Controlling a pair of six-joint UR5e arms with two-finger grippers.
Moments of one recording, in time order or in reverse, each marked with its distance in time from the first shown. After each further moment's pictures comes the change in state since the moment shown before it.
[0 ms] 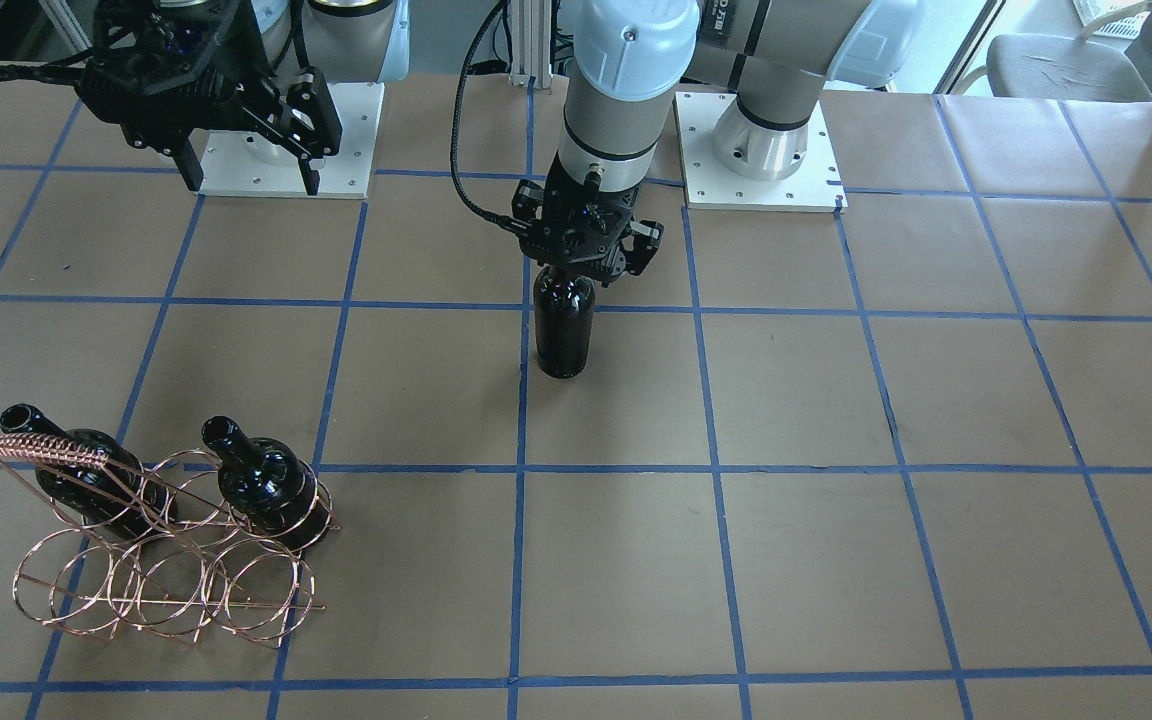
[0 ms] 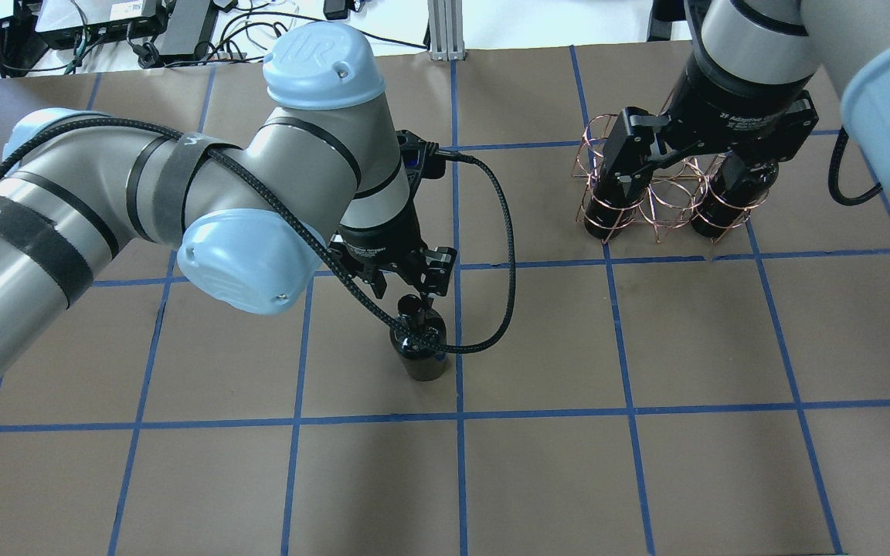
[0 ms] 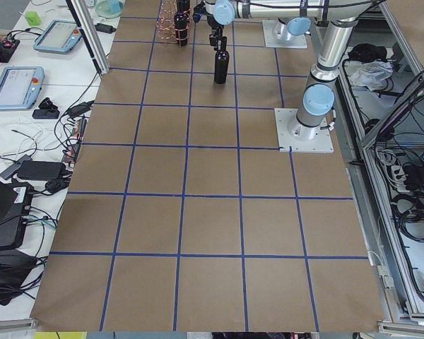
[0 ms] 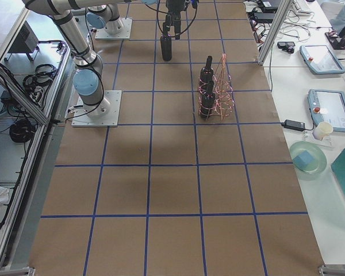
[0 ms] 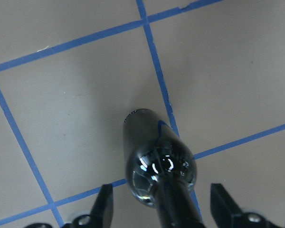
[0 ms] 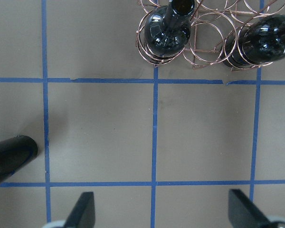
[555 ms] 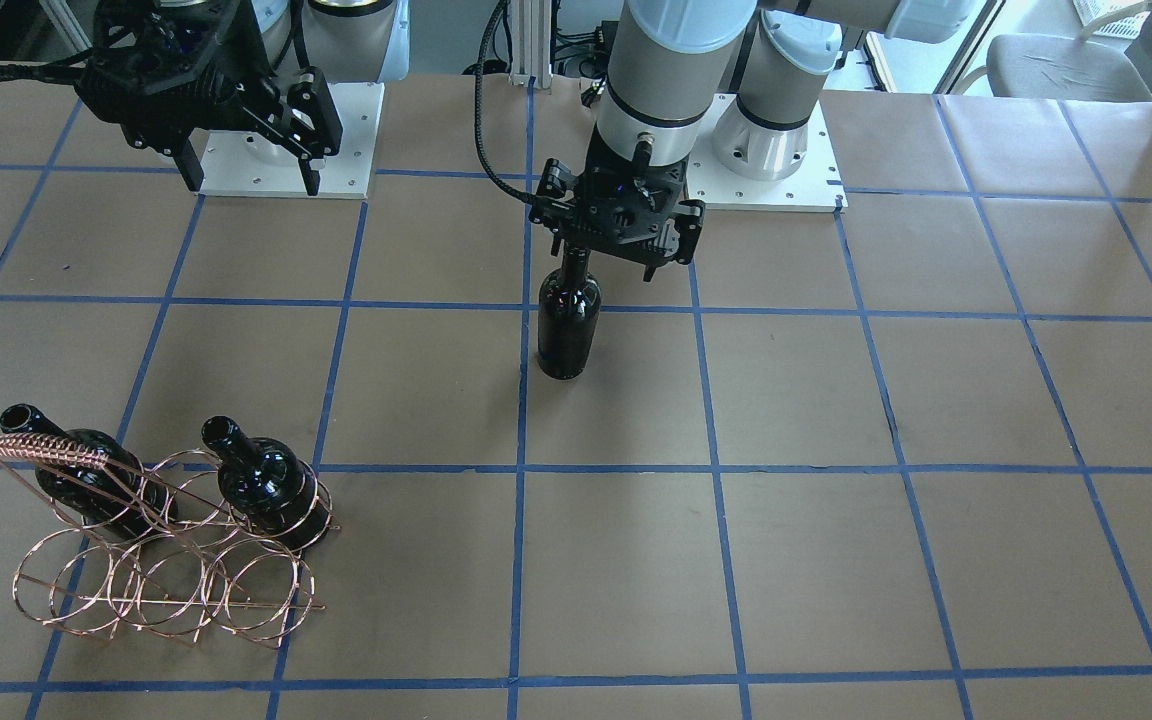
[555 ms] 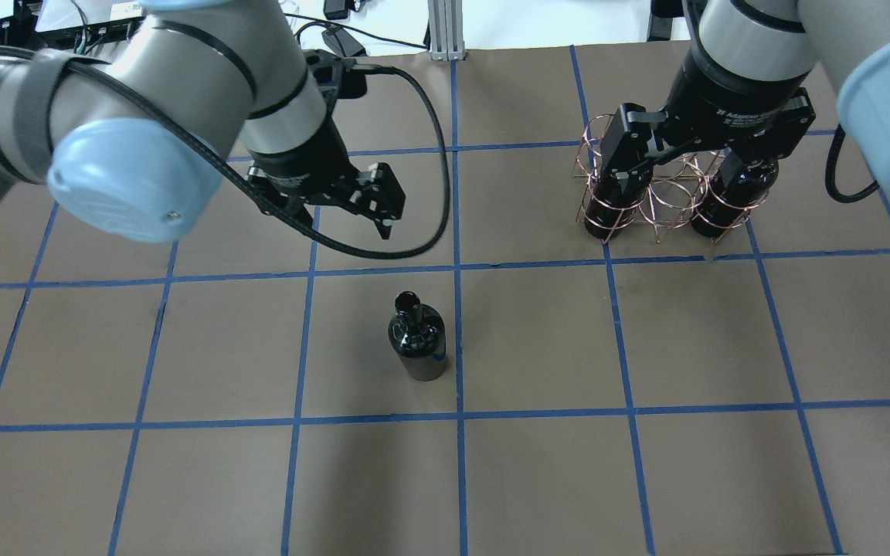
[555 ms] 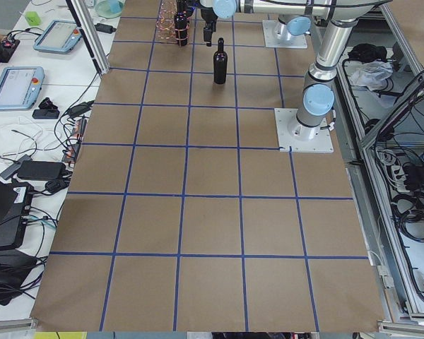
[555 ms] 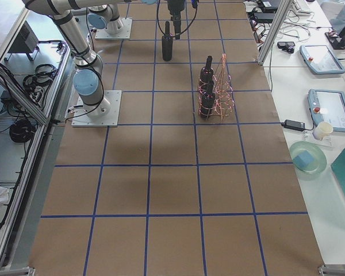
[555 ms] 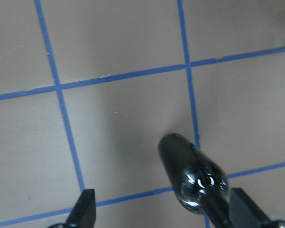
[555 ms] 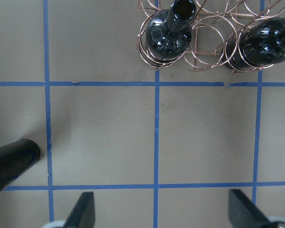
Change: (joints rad) left arm 0.192 0.032 0.102 -0.066 0.016 0.004; right arm 0.010 0.013 -0.011 -0.010 0.011 0.035
